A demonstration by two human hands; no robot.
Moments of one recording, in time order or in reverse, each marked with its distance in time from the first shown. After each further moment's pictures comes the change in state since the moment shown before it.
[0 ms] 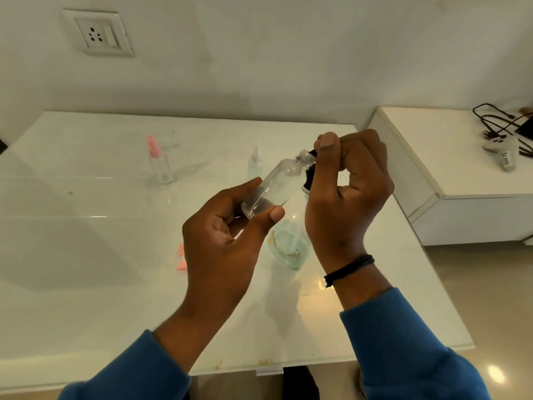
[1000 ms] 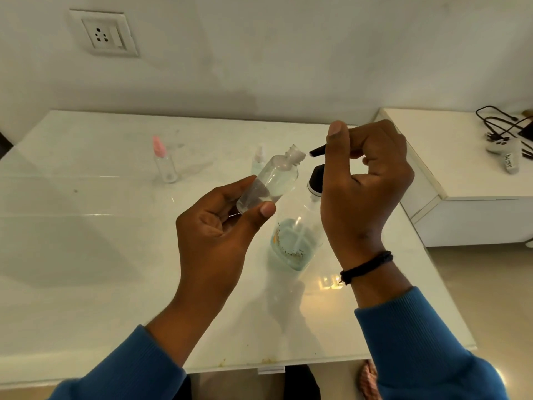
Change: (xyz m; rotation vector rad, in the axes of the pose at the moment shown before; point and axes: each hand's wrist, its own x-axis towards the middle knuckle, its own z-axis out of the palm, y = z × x) left_hand 0.007 0.000 -0.013 -0.147 -0.027 -0.093; right_hand 0.014 -0.005 -0.005 -0.051 -0.012 0.047
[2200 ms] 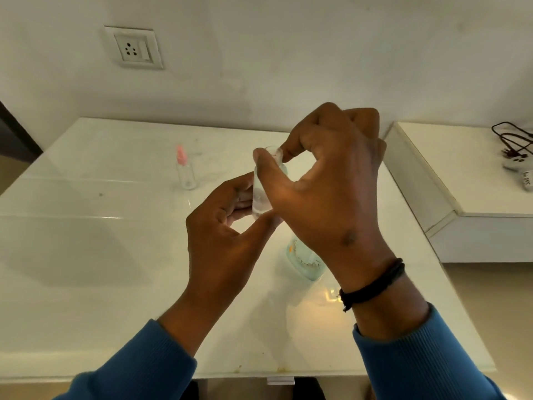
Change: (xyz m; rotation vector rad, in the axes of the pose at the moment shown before) left_hand 0.015 0.004 -0.015 0.277 0.054 0.171; right_hand 0.009 -0.075 0.017 -0.235 -0.451 -0.104
